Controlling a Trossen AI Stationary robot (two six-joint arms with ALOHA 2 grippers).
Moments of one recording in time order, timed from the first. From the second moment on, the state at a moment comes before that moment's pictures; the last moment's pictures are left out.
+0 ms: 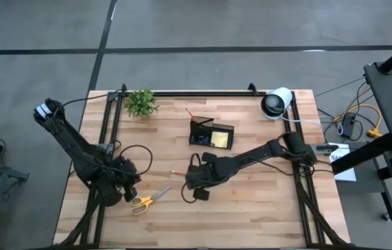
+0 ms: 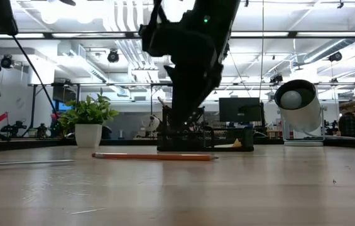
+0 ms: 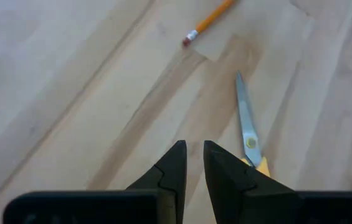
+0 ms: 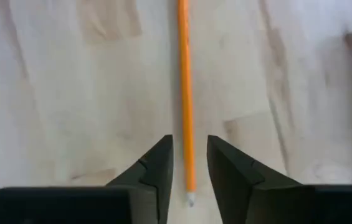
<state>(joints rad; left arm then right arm) -0.87 1.03 0.64 -0.81 -0.56 -1.37 0.27 2.15 1.68 -0.81 0.24 0.49</state>
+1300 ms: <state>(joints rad) -0.33 0.89 0.64 -0.48 -0.22 -0.77 0.35 2.08 1.67 -0.83 0.04 0.63</state>
